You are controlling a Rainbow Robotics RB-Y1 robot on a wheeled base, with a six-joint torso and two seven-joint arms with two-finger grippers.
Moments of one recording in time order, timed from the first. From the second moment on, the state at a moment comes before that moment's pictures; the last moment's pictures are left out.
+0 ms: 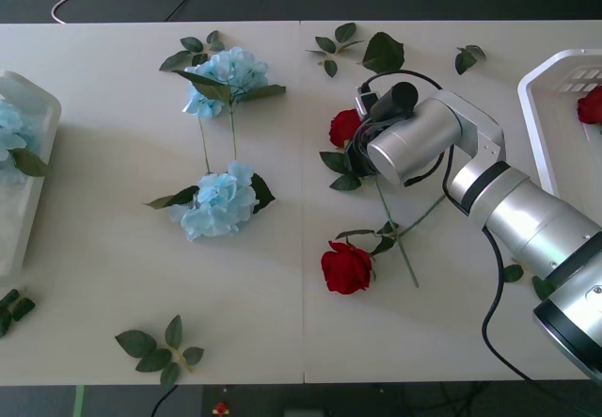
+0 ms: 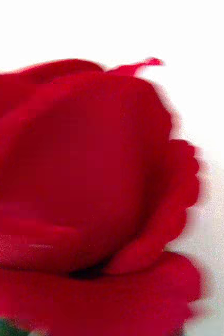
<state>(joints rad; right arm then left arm) -0.82 -0.36 0.62 -1.06 -0.42 0.96 1.19 -0.13 0.70 0.37 -1.27 0.39 0.67 -1.57</state>
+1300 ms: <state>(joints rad) -0.99 -0.92 0.63 -1.06 -0.77 1.11 1.37 -0.72 0.80 0.08 -1.74 0.69 1.79 -0.37</state>
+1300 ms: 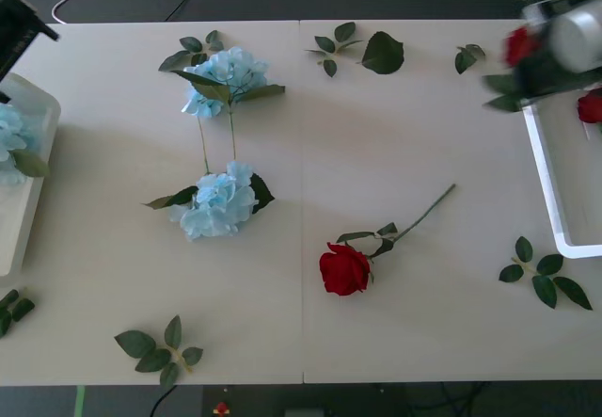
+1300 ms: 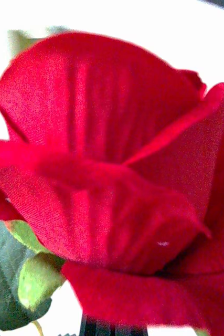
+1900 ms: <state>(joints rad) -0.92 -1.17 0.64 -0.98 -0.78 0.83 1.48 -0.83 0.78 -0.32 -1.74 0.63 1.65 0.59</state>
